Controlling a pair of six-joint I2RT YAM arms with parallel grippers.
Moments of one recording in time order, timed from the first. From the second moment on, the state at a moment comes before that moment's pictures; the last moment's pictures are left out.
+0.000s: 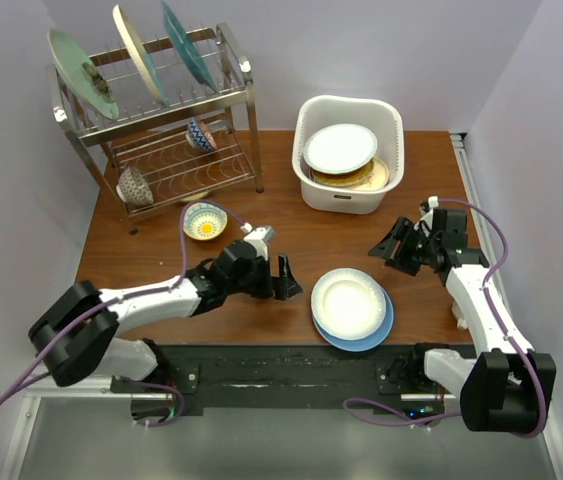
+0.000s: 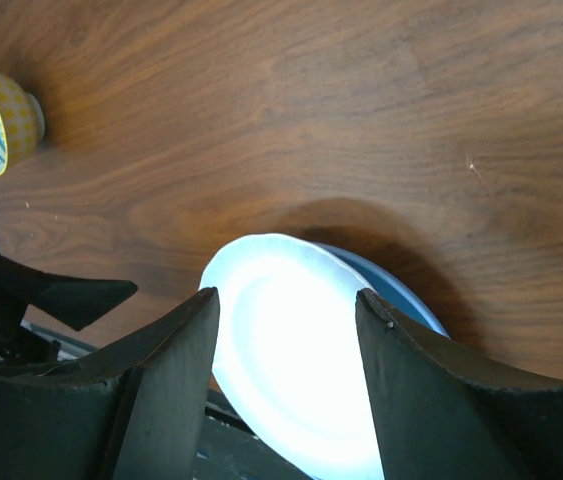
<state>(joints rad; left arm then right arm) -0.83 1.34 0.58 0.14 0.14 -0.73 -0.04 1.08 0.72 -0.53 -0.44 0.51</state>
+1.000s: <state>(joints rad) -0.97 1.75 0.85 0.23 0.20 -0.83 -0.04 1.08 0.62 -0.55 -0.47 0.44</state>
